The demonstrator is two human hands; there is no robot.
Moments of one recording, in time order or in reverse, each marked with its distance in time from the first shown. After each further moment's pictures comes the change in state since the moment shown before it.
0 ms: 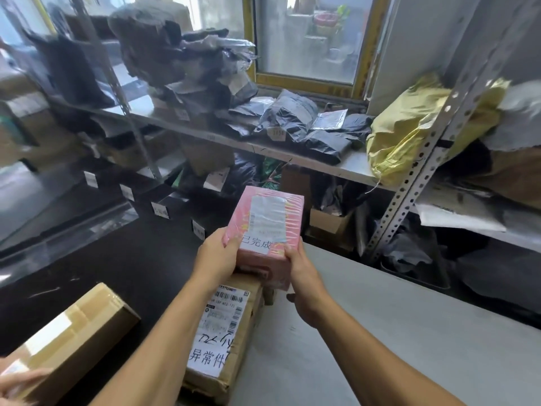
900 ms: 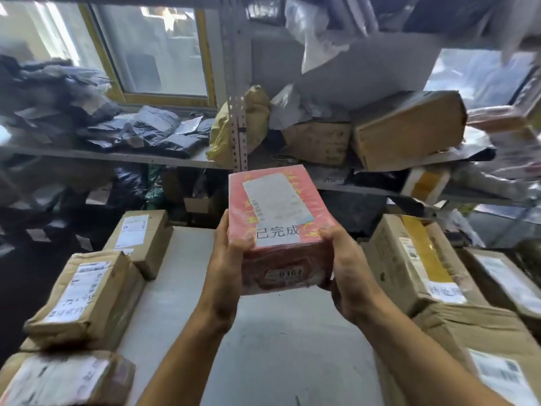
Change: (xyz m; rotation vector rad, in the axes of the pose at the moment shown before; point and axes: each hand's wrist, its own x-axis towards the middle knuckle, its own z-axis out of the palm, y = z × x) left_hand -0.349 0.203 0.142 -0.719 -0.527 0.303; right_hand -0.339 -0.047 -0.280 0.155 0.218 -0.356
